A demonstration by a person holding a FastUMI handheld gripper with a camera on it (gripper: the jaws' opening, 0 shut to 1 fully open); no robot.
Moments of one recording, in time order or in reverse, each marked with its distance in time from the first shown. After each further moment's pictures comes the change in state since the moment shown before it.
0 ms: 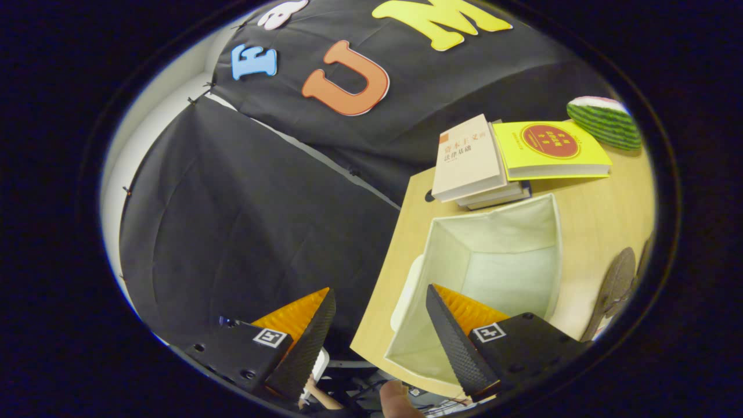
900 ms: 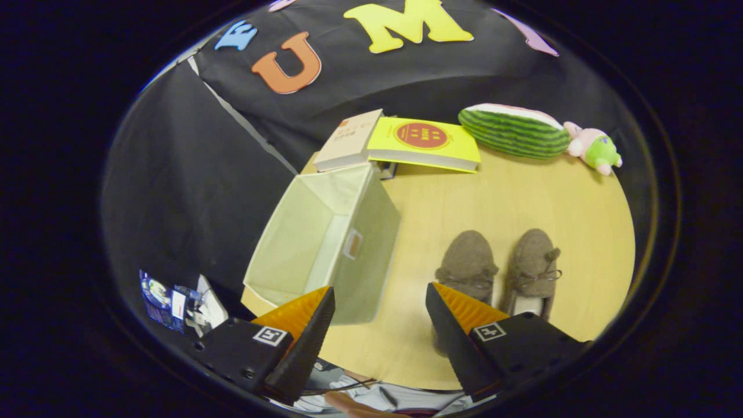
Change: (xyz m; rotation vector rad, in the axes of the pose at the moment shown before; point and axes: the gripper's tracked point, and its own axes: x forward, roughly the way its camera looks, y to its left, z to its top) arm -0.146 -0.181 -0.043 -0.171 0.074 -0.511
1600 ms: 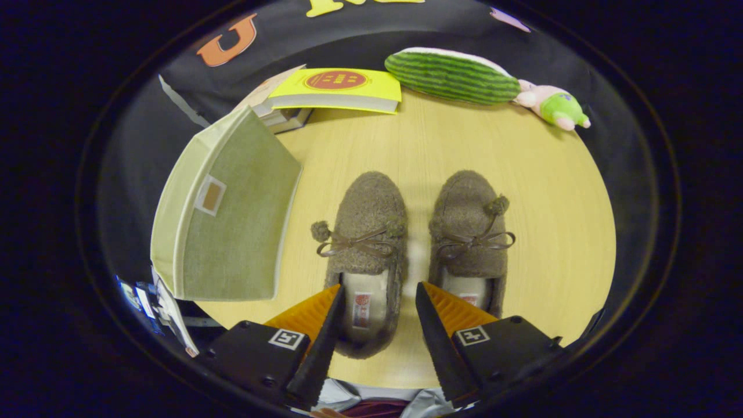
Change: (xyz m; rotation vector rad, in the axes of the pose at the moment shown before) arm 0.054 -0.106 -0.066 0.113 0.234 -0.182
